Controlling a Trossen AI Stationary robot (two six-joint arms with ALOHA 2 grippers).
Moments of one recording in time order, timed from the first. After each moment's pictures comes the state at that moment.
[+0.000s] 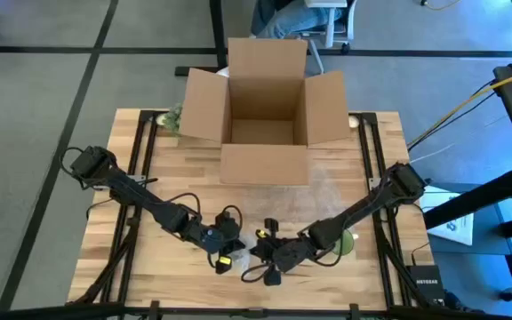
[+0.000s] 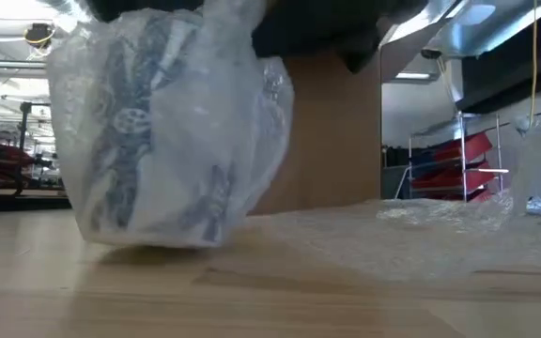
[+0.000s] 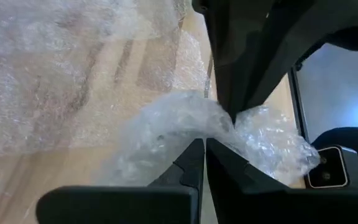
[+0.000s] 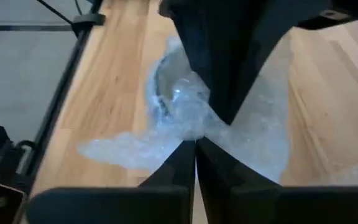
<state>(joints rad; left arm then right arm) -0.50 1.64 1.00 -0.04 -0.29 -0.61 0.54 1.89 1.23 -0.02 0.39 0.37</state>
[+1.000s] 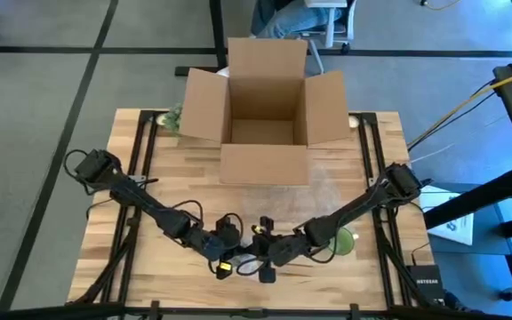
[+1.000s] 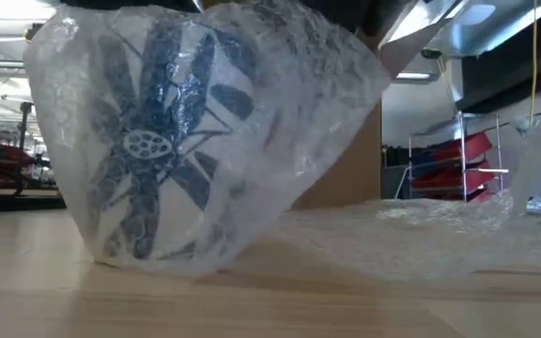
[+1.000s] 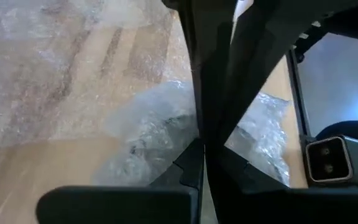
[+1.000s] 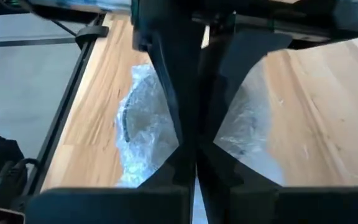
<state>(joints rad) -0.54 1.69 1.01 -0.01 -0.32 -0.61 0.51 1.93 1.23 0.06 0.32 0.39</state>
